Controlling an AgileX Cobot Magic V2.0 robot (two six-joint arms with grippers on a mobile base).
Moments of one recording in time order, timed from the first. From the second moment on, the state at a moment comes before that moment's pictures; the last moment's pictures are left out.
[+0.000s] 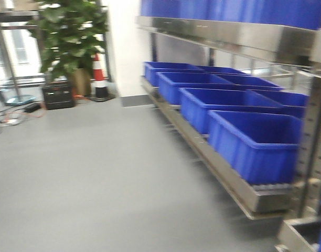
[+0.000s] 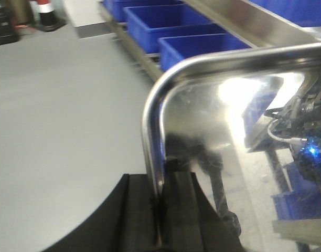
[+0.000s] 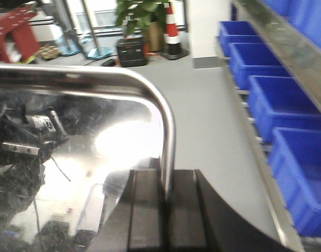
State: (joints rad) left arm -0.73 1.20 -1.25 0.78 0.72 -0.86; right arm 0.65 1.22 -1.16 -0.84 0.46 1.01
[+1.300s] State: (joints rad) left arm -0.73 1.20 -1.25 0.78 0.72 -0.86; right arm 0.65 1.22 -1.16 -0.84 0.46 1.01
